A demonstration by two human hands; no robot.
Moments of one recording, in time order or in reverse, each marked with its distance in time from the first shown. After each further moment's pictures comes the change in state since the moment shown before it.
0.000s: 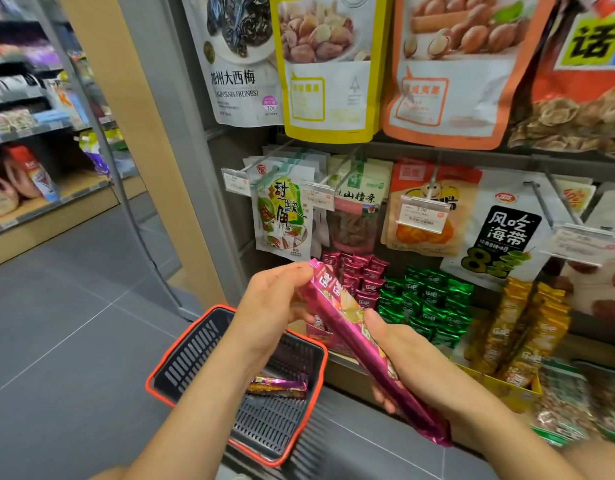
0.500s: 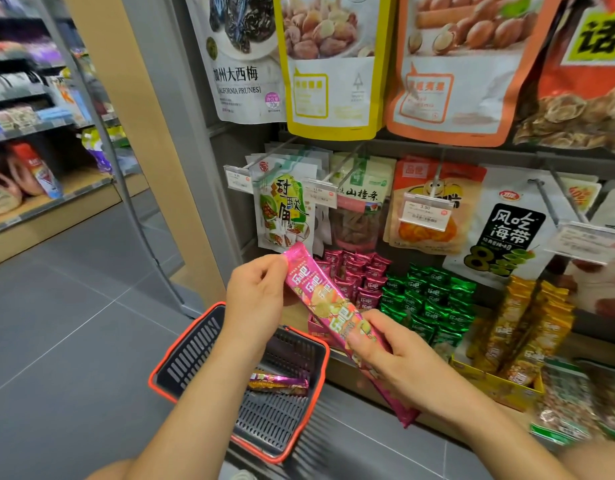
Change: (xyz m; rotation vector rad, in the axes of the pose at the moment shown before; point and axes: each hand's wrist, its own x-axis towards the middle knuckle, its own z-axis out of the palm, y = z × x) left_hand 0.006 -0.008 -0.011 0.310 0.337 0.088; right_hand 0.018 0.023 0.011 -0.093 0.122 -0.224
